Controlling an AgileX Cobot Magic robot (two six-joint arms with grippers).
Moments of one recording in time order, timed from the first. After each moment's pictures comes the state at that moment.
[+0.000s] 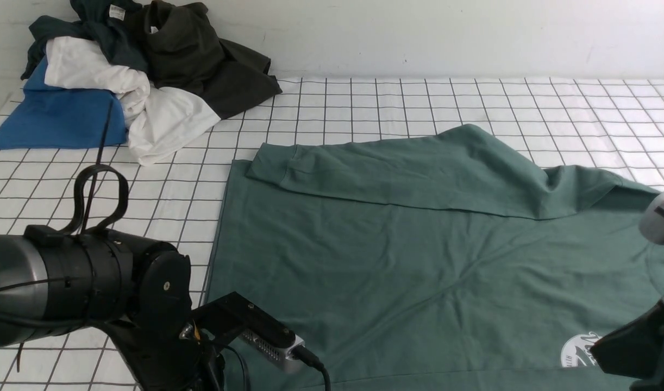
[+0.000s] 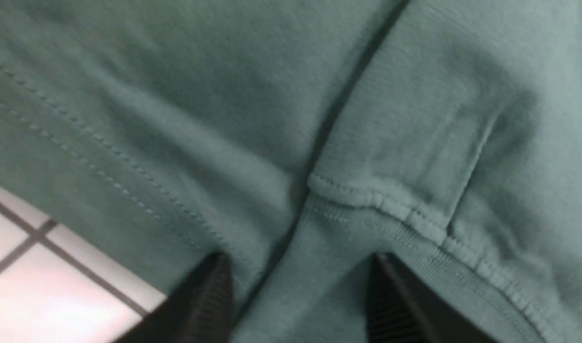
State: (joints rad) right arm 0.32 0.98 -0.82 0.30 1.14 -0.42; left arm -0.51 1.61 -0.75 -0.26 0.82 0.31
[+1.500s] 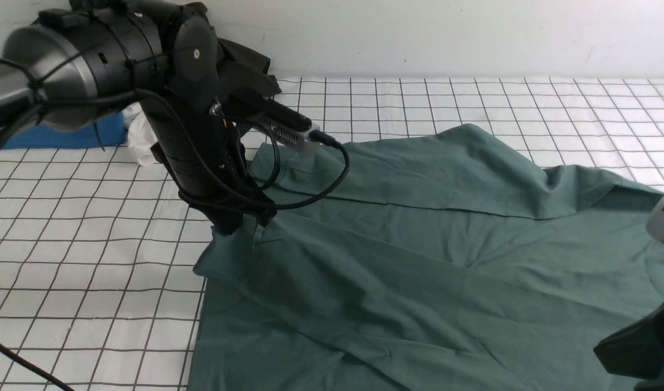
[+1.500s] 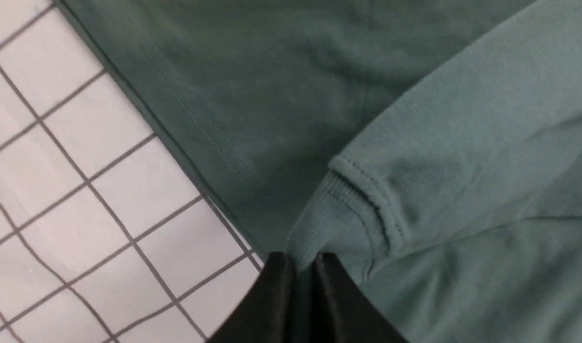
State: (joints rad) right arm 0.32 0.96 -0.82 0.30 1.15 -0.40; left arm -0.38 1.85 -1.51 -0.04 1.12 0.22
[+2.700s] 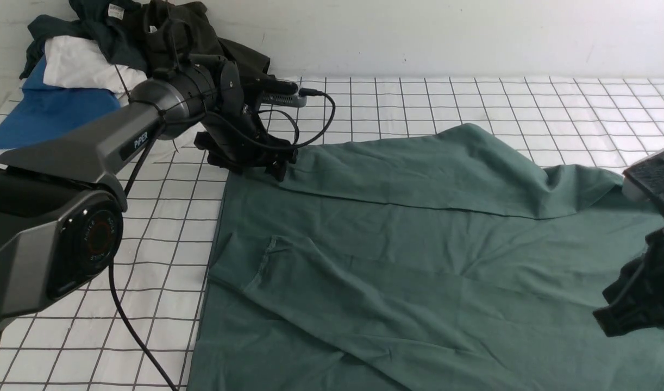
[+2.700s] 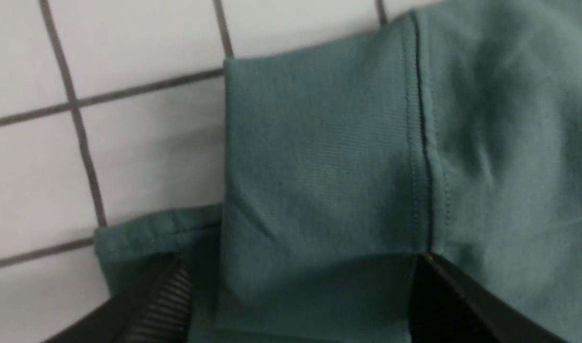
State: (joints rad) right arm 0.32 1.17 -0.84 -0.04 0.96 -0.14; left arm -0.24 2.47 -2.15 -0.13 0.85 0.03
